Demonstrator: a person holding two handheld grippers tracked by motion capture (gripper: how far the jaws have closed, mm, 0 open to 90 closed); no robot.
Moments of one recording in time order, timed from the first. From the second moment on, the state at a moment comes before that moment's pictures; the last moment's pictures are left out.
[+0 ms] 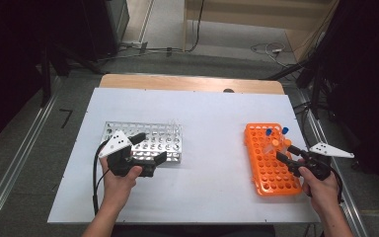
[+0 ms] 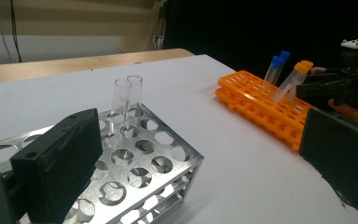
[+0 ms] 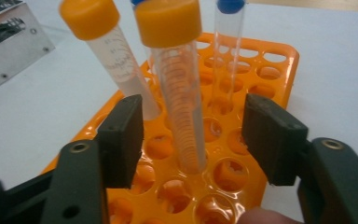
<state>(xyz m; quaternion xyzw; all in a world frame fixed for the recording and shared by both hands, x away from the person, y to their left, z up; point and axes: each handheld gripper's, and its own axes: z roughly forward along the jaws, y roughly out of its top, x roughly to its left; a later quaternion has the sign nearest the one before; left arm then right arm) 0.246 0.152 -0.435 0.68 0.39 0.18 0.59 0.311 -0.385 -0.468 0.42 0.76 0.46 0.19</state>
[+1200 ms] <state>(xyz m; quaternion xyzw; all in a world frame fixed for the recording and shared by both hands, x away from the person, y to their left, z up) 0.246 0.151 -0.437 0.68 0.39 0.17 0.59 0.309 -0.390 -0.468 0.43 0.75 0.47 0.18</state>
